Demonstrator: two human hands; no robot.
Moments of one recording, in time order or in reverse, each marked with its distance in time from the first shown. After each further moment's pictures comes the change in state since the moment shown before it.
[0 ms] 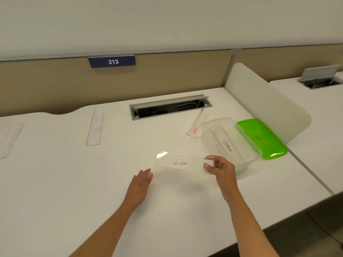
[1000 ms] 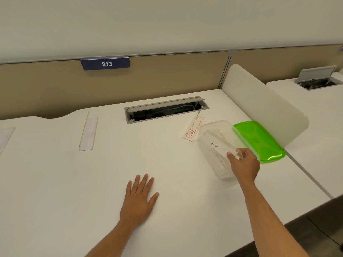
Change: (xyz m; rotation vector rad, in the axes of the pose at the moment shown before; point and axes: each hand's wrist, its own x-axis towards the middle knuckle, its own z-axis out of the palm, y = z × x) left_hand 0.001 -0.026 0.027 0.895 0.058 0.320; right_hand 0.065 -0.013 -0.057 -0.638 0.539 -0.036
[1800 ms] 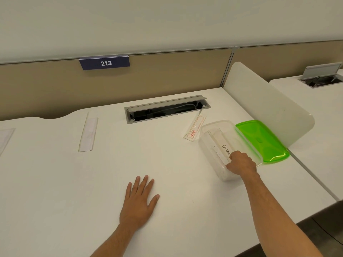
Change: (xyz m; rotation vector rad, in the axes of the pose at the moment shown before) left_hand 0.000 0.000 0.001 0.005 0.002 -0.017; right_hand 0.033 -0.005 0.011 -0.770 -0.550 -0.028
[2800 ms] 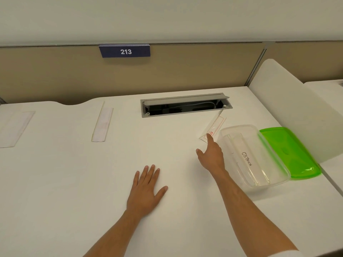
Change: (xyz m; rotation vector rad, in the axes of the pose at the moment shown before) left_hand 0.036 -0.012 0.001 0.031 0.013 -0.075; right_hand 0.010 -0.134 0.056 0.441 0.086 -0.349
